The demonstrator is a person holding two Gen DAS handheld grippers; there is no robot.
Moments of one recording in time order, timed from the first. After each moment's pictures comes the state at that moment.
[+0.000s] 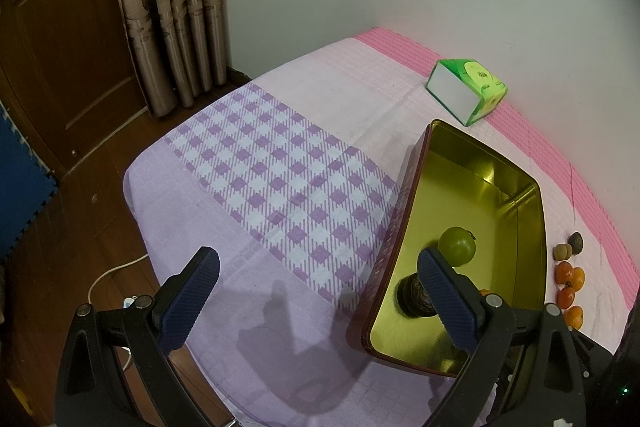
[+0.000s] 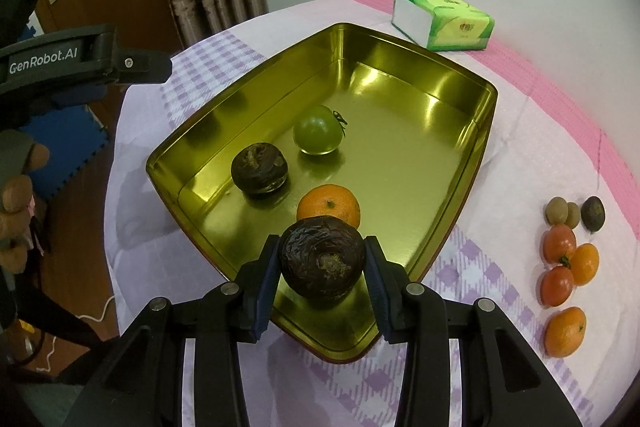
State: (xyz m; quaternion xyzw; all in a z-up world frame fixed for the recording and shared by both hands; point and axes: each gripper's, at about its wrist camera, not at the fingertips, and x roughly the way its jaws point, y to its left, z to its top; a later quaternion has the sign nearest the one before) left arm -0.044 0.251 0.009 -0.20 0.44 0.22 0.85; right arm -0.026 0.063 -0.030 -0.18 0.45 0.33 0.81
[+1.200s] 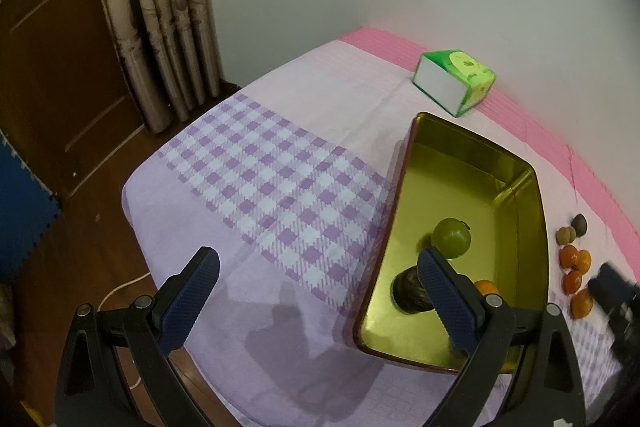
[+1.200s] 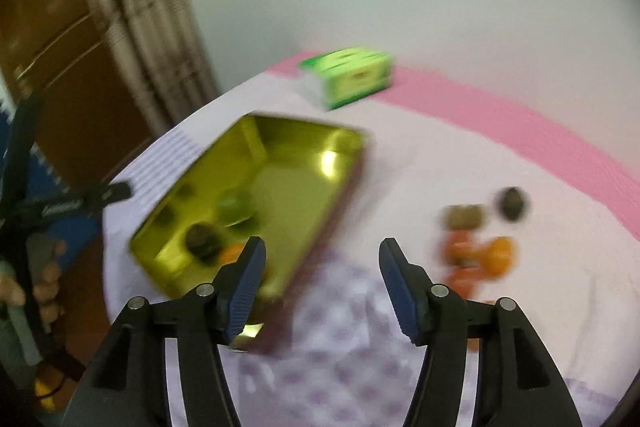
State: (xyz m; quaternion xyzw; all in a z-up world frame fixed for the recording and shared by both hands) left arm -0.039 0.235 0.010 -0.15 0.44 0.21 0.86; right arm -0.001 -0.037 0.025 -0.06 0.39 0.25 0.89
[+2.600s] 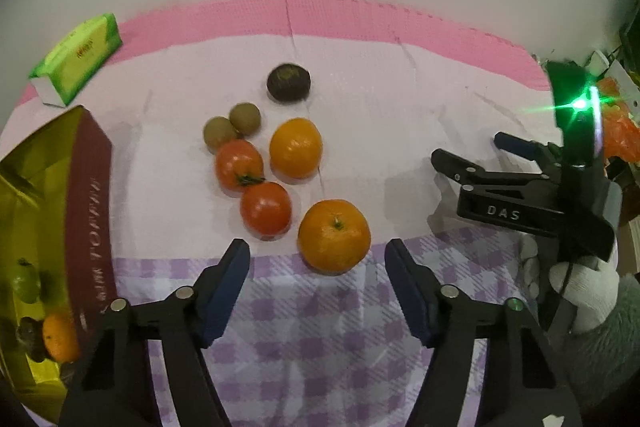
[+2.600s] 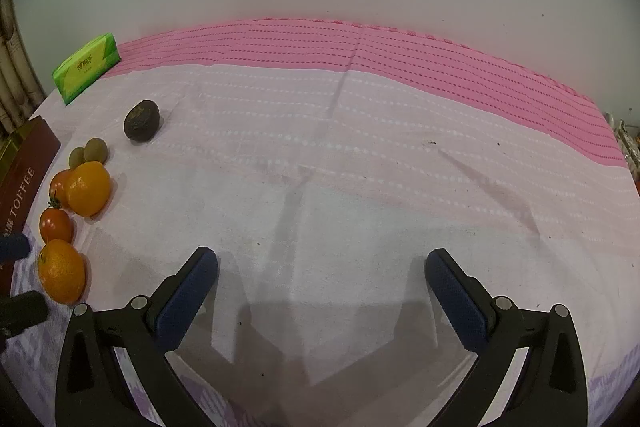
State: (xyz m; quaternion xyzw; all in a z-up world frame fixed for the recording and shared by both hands) left arm 0.072 -0.072 -0.041 0.01 0.51 -0.15 0.85; right arm 0.068 -0.272 -0.061 -0.03 0.44 0.01 0.90
